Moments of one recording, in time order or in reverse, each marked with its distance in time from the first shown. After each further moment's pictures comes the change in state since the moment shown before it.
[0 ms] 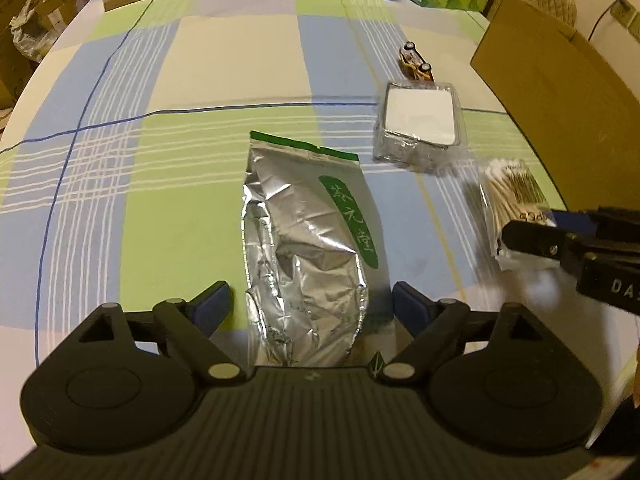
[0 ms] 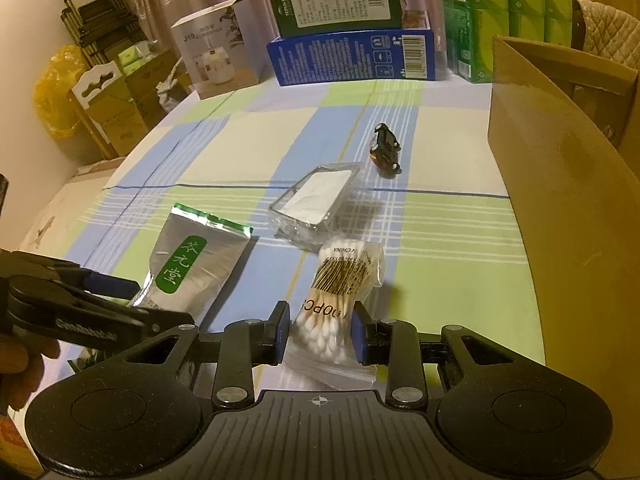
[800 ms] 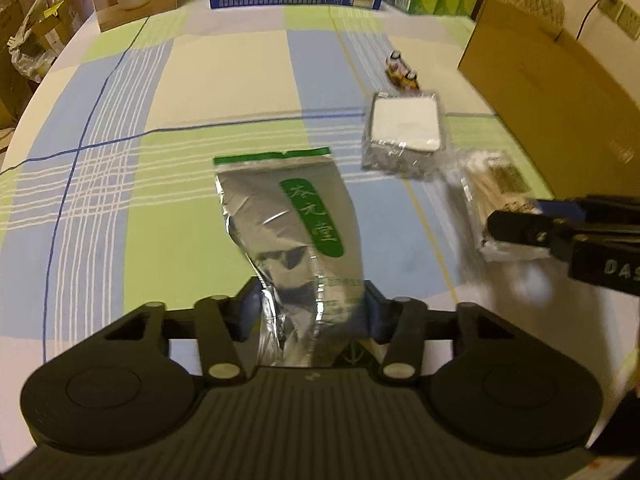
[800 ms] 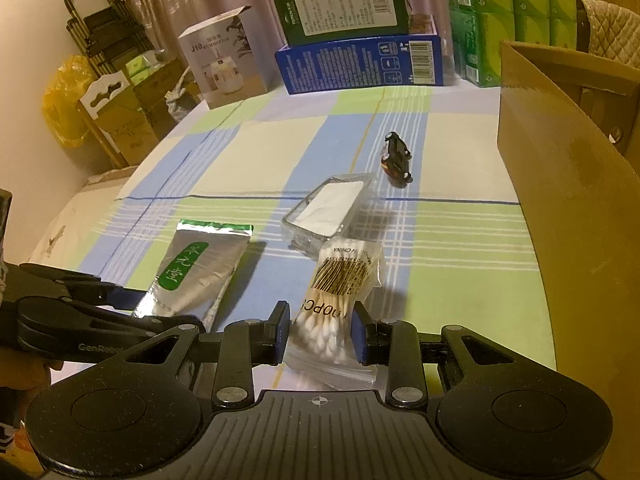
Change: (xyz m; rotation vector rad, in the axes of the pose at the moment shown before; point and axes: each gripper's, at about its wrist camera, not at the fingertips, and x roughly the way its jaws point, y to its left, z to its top) left arm -0.013 -0.005 -0.002 0.020 -0.046 -0.004; right arm -0.004 0.004 0.003 0.017 -0.018 0.036
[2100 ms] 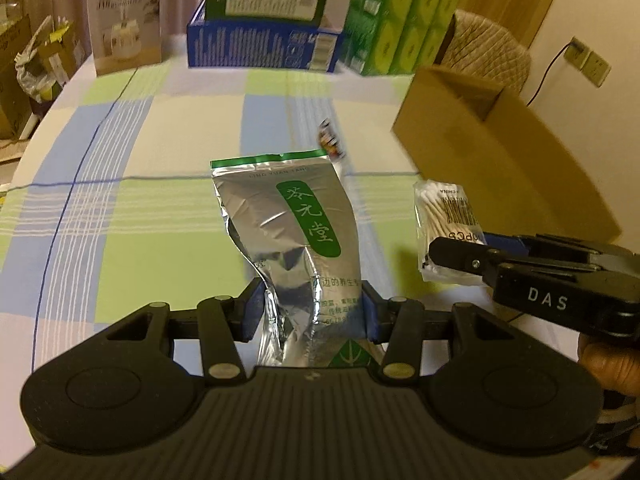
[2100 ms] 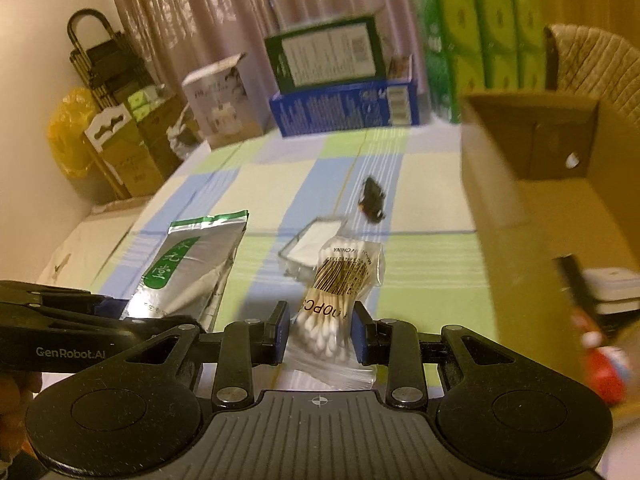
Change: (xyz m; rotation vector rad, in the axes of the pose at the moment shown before) left arm -0.082 -0.065 0.004 -0.053 -0.135 -0.060; right arm -0.081 -0.006 0.004 0.017 -0.112 -0.018
